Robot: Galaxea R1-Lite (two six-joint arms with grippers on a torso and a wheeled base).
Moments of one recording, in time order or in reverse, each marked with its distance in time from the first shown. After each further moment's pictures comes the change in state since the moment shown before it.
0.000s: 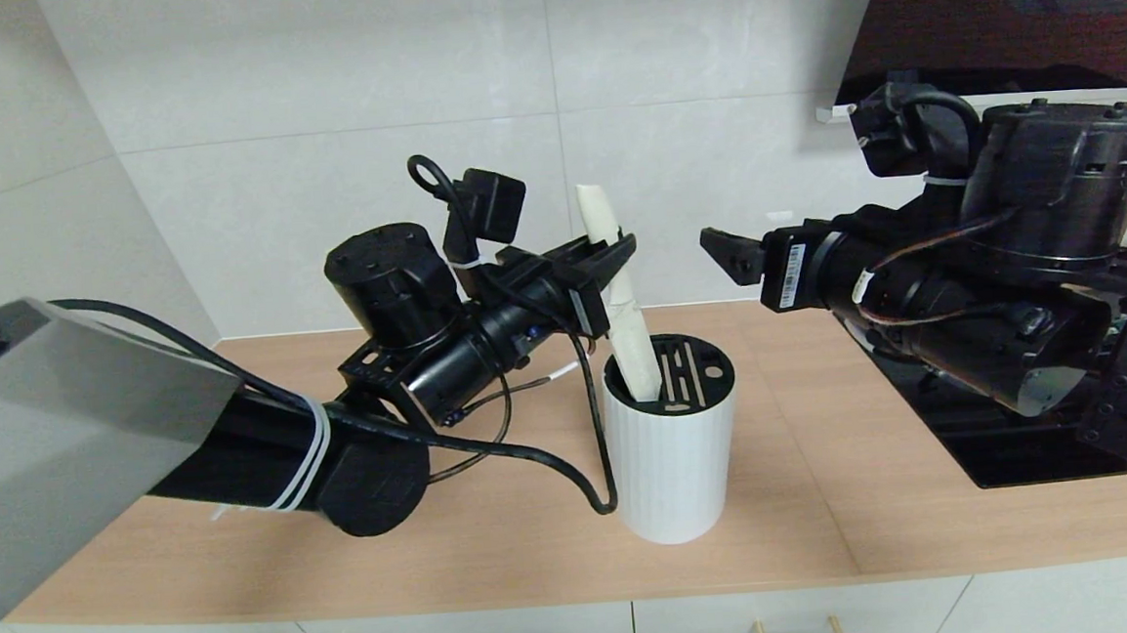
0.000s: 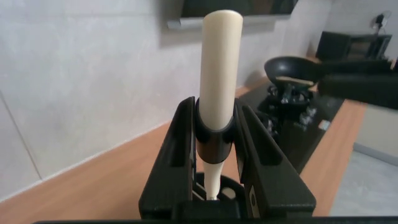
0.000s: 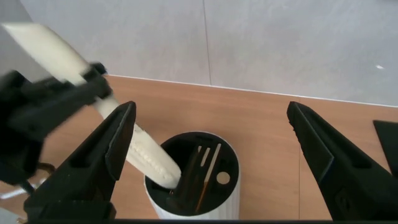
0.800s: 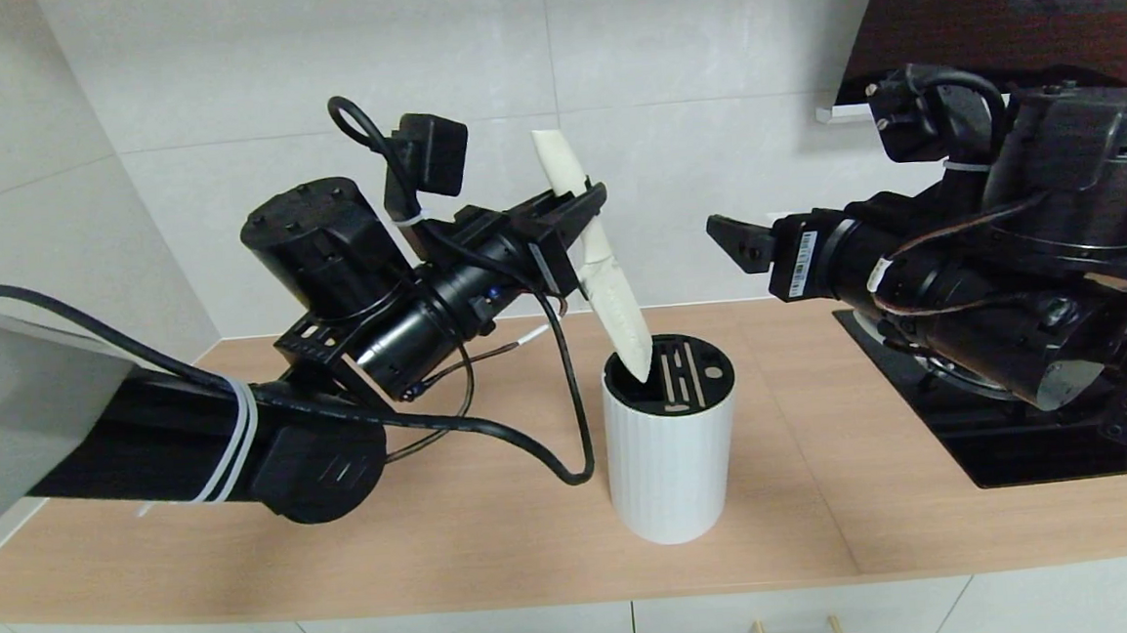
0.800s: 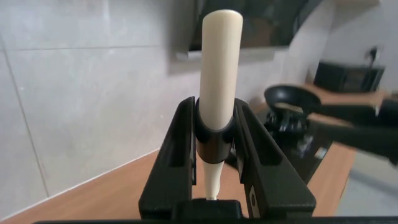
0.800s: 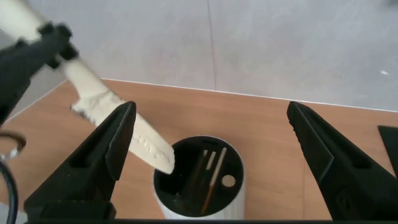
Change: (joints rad) left arm 0.031 -0.089 0.000 0.003 0.002 -0.033; right arm 0.001 -0.020 -0.002 0.001 0.000 0.003
